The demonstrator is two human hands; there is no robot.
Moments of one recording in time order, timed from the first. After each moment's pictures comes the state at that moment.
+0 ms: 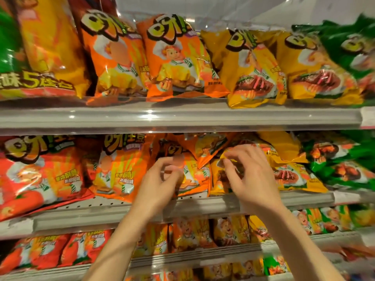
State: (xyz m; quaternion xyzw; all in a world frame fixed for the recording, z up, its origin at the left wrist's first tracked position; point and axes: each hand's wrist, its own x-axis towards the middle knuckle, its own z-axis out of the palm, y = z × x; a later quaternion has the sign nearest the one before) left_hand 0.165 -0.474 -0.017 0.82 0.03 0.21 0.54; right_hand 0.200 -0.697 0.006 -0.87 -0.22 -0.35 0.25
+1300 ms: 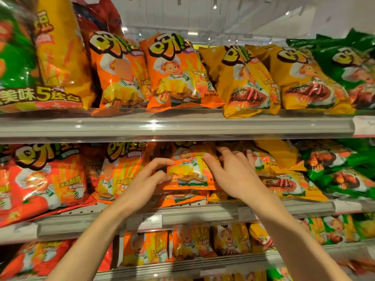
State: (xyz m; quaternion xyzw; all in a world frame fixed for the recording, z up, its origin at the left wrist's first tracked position) left_hand 0.167 -0.442 0.002 0.80 -0.04 0.09 0.59; right_hand 0.223 -0.673 0.035 -0.95 -0.15 -0.19 0.20
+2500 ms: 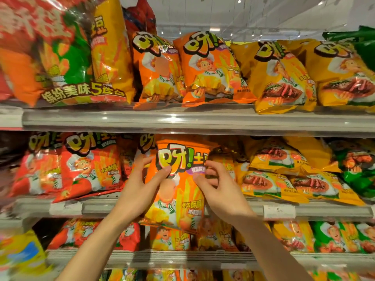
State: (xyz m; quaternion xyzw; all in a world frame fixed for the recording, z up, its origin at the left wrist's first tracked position) left_hand 0.103 -0.406 -0.005 0.79 0.09 0.24 0.56; right_hand 0.160 -0.602 -0.002 -0.82 -0.20 -0.02 0.54
